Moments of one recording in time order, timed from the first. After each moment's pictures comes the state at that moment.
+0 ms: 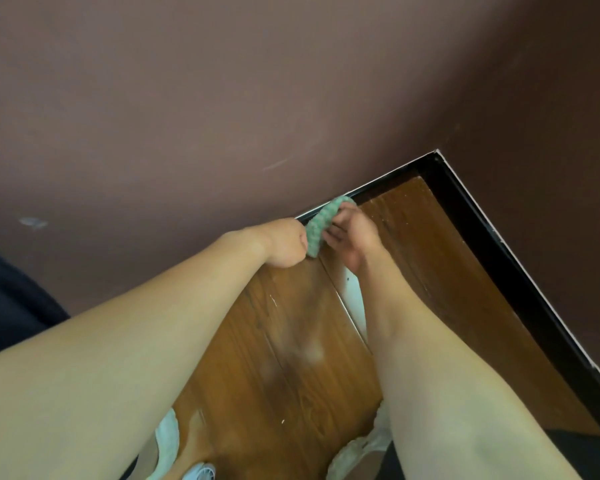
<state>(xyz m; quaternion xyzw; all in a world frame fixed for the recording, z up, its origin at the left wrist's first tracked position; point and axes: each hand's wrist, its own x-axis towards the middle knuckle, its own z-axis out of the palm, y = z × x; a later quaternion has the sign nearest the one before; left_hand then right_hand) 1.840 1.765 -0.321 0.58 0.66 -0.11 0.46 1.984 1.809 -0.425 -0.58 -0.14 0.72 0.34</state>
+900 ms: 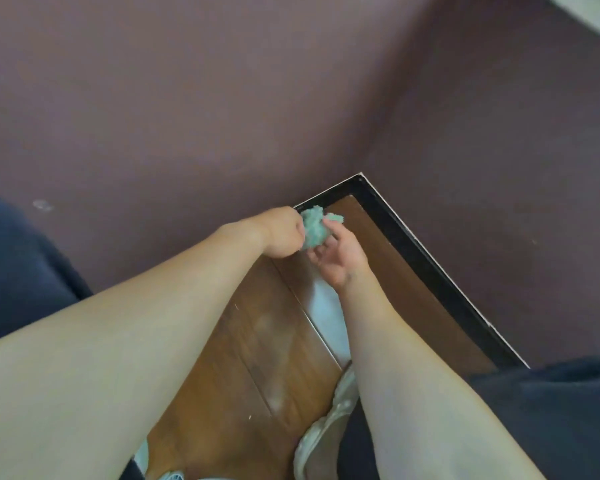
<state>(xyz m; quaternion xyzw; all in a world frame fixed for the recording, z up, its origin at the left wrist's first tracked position) 1.893 1.744 -0.258 0.65 0.63 0.01 0.42 2.040 1.742 -0.334 -0.52 -0.07 0.73 0.43</state>
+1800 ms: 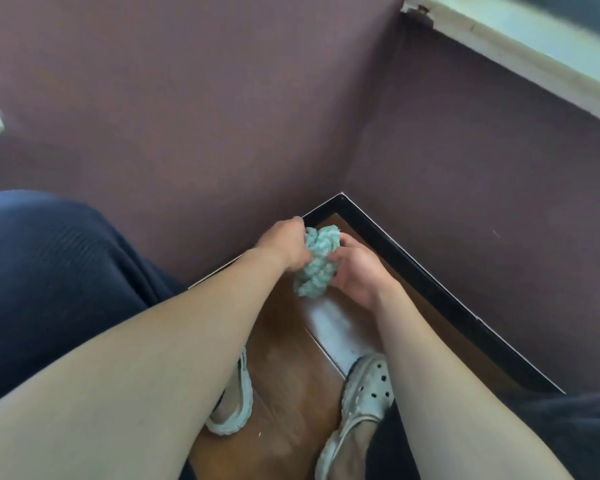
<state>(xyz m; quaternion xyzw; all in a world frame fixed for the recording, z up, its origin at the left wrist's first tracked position) 1.923 1.731 -0.243 0.68 0.66 0.05 0.30 2.087 1.710 -0.285 -0.47 -0.24 0.75 0.40</state>
